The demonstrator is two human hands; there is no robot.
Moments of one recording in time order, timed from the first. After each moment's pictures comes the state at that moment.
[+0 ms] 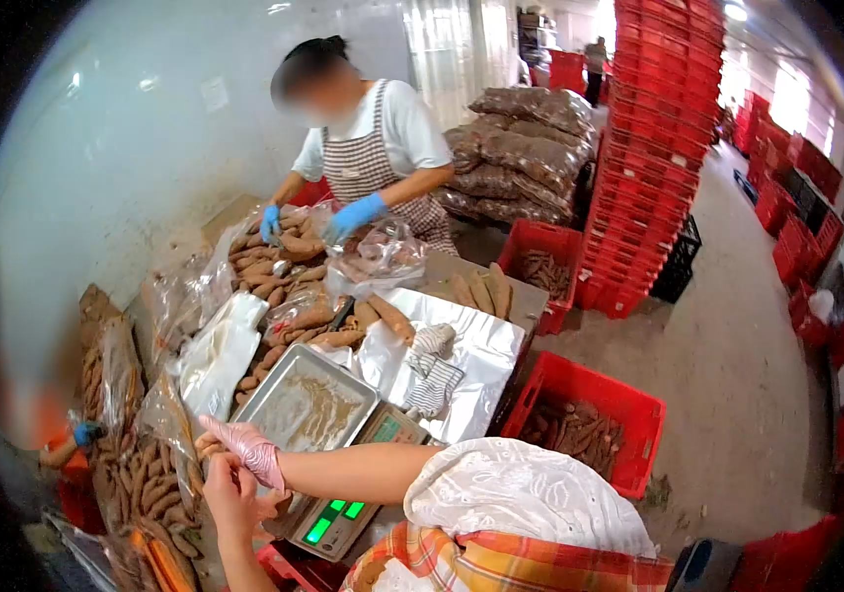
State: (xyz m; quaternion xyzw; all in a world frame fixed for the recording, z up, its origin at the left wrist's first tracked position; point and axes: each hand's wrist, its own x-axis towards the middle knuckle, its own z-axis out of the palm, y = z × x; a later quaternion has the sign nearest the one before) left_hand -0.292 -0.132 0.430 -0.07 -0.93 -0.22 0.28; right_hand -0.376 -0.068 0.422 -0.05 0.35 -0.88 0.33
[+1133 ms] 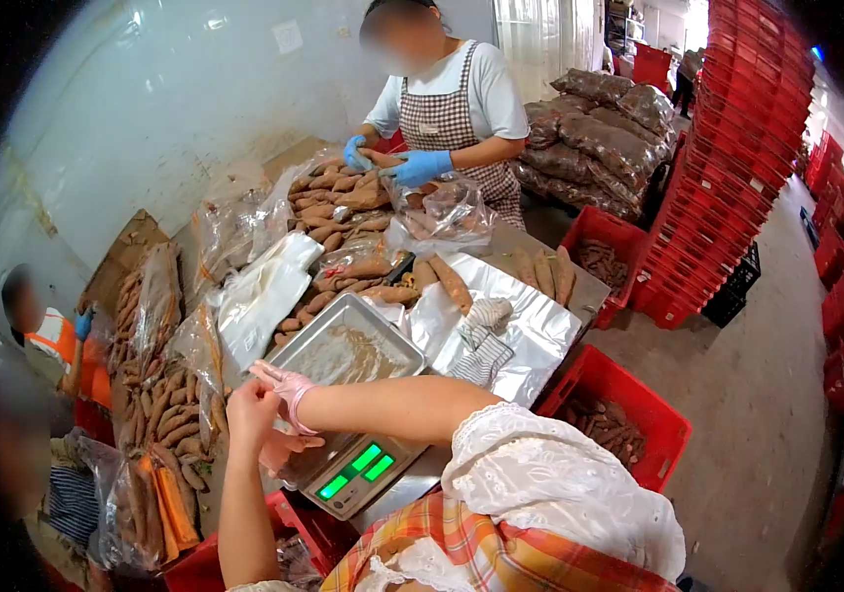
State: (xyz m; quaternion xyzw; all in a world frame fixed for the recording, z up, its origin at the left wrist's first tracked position) left_hand -0.339 -0.152 0.422 0.08 -0.97 -0.15 0.16; right_hand -0.409 -0.068 0.375 0.54 -0.73 -0.29 0.30
